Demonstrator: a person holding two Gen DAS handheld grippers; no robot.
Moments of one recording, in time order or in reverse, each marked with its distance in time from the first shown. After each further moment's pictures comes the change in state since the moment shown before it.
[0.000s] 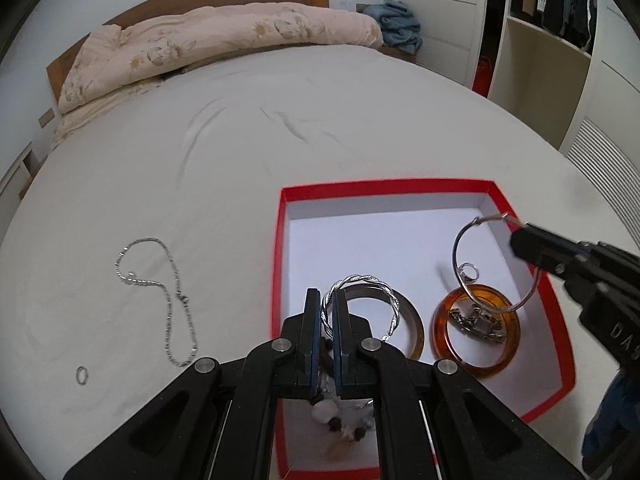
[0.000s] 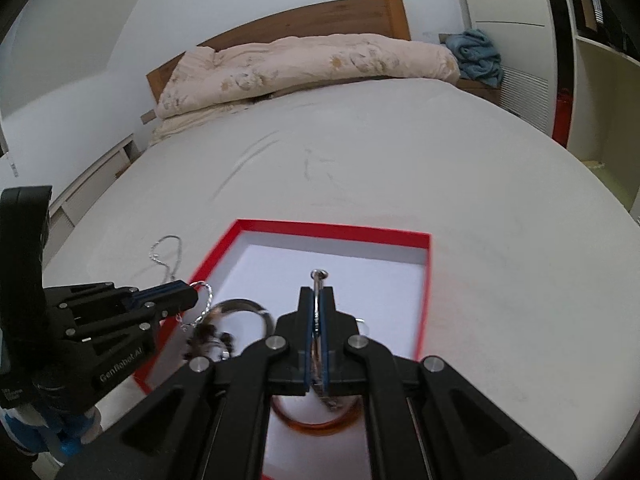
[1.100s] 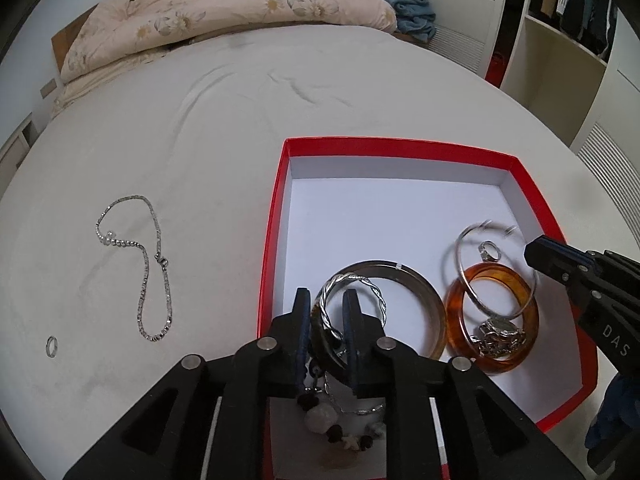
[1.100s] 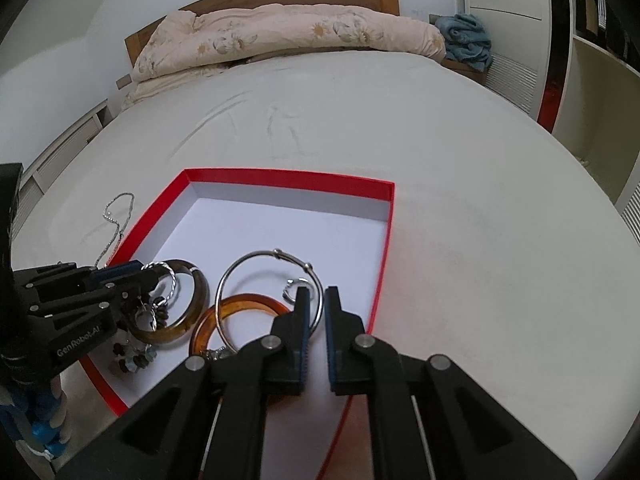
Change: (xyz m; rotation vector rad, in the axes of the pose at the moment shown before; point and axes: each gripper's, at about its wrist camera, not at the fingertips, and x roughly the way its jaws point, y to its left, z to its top) left arm 0.025 0.010 -0.013 -0.063 0.054 -0.018; right arm 0.025 -0.019 -0.017 -0.046 0.114 -0.100
